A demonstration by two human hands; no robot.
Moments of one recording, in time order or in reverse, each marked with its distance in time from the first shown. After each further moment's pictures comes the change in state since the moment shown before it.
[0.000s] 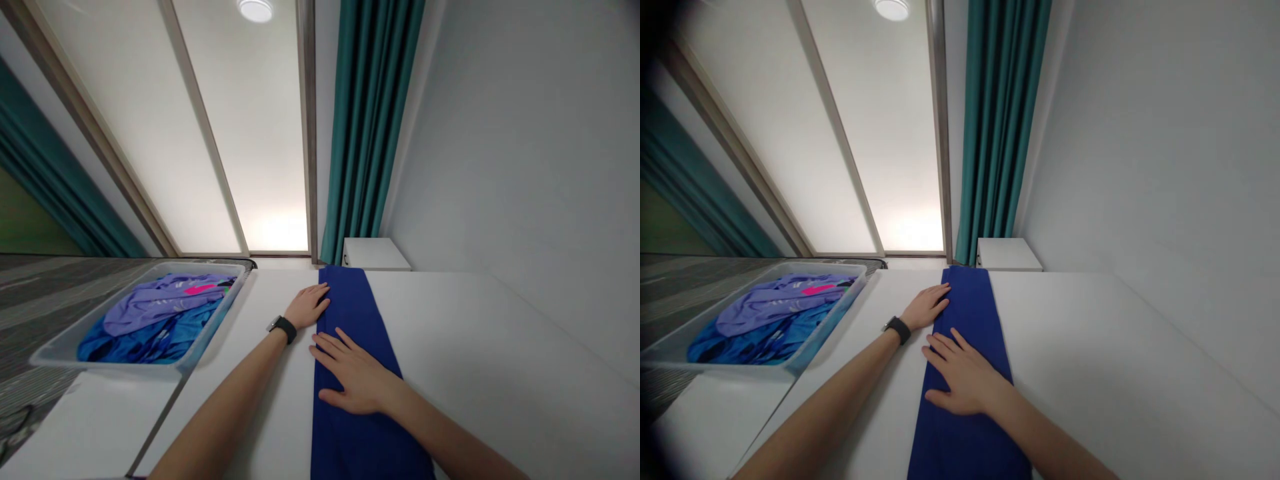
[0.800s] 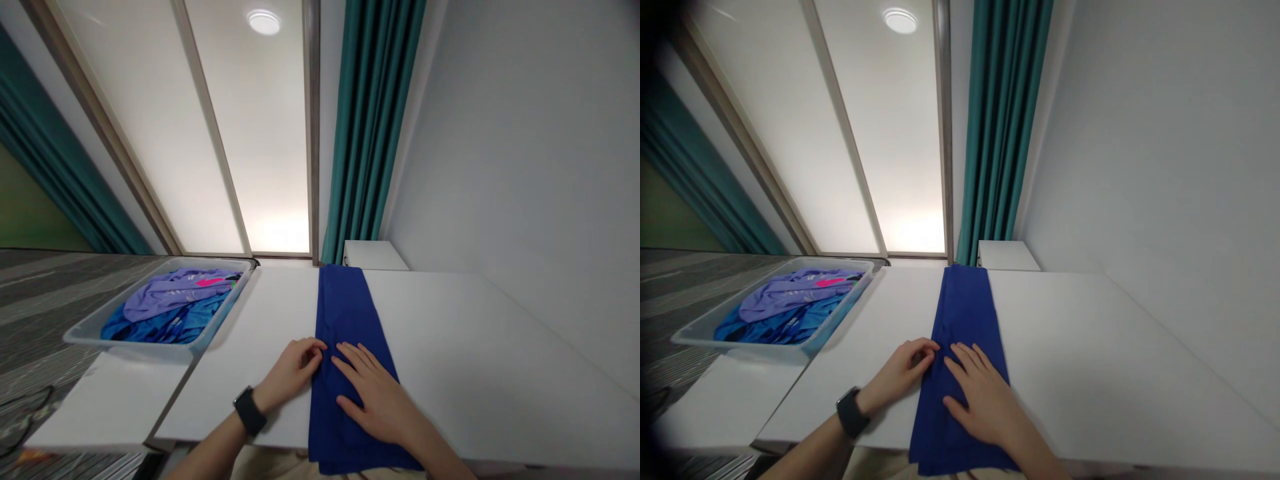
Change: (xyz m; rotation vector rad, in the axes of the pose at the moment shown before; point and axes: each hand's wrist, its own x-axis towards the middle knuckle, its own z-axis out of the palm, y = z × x) left_hand -0.136 0.093 -0.027 -0.511 -0.020 -0.204; right_hand -0.066 -0.024 0.025 -0.047 0.153 0.188
